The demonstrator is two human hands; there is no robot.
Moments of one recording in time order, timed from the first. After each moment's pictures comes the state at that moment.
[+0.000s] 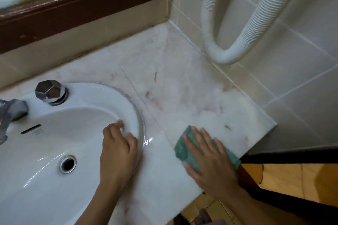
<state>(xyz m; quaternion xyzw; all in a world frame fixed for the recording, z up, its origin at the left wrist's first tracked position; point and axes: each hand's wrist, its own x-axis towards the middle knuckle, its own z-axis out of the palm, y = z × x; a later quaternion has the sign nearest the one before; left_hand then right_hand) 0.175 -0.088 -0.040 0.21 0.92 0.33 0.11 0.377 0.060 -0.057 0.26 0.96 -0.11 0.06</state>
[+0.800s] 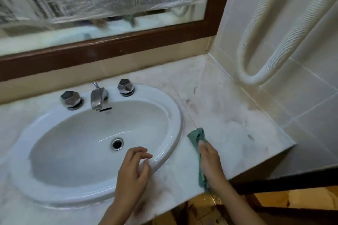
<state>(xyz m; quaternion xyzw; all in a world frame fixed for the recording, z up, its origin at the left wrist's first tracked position) 0.224 -0.232 -0.012 0.26 0.84 0.47 0.04 0.318 -0.033 -0.010 0.46 0.63 -0.62 -0.08</state>
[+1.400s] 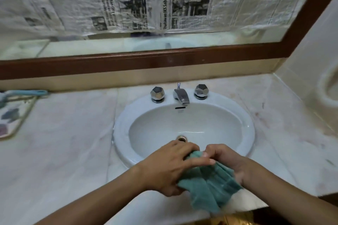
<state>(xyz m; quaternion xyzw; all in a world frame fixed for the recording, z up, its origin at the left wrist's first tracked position) 0.138 -0.400 0.081 0.68 0.73 0.10 0.02 0.216 -0.219 0.103 0.21 0.35 -0.82 0.41</state>
